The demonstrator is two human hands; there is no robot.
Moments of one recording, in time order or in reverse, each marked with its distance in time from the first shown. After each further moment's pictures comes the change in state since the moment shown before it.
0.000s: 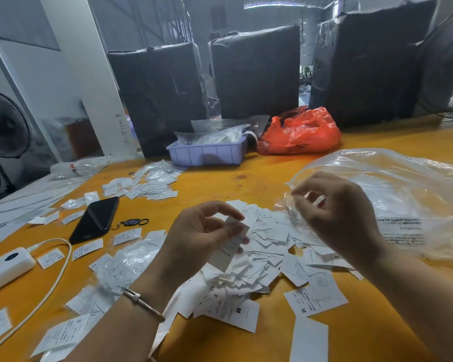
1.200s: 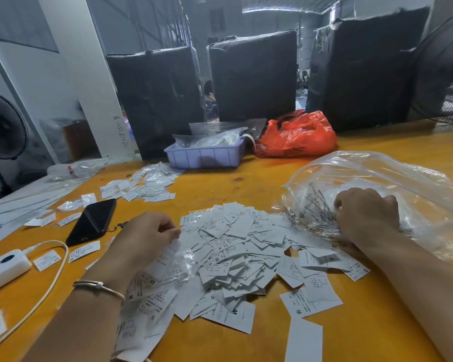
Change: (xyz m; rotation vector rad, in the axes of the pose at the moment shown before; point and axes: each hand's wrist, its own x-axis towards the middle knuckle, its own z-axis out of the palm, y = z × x) left_hand 0.013 -0.029 -0.071 0.845 0.204 -0.326; right_hand 0.014 0.065 -0.006 -0.817 -0.312 0.363
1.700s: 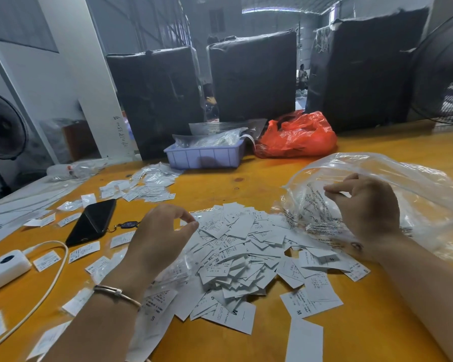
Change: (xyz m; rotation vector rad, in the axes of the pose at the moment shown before) left_hand -0.014 0.027 0.014 -0.081 0.152 0.146; right_hand 0.000 0.000 -0.001 0.676 0.362 -0.048
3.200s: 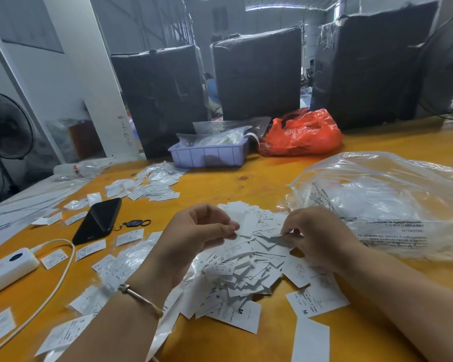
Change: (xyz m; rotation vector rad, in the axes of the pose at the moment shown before) left_hand -0.013 0.032 0.004 -0.895 -0.330 -0.161; right_hand -0.033 -0.040 0.019 -0.112 -0.613 -0.404
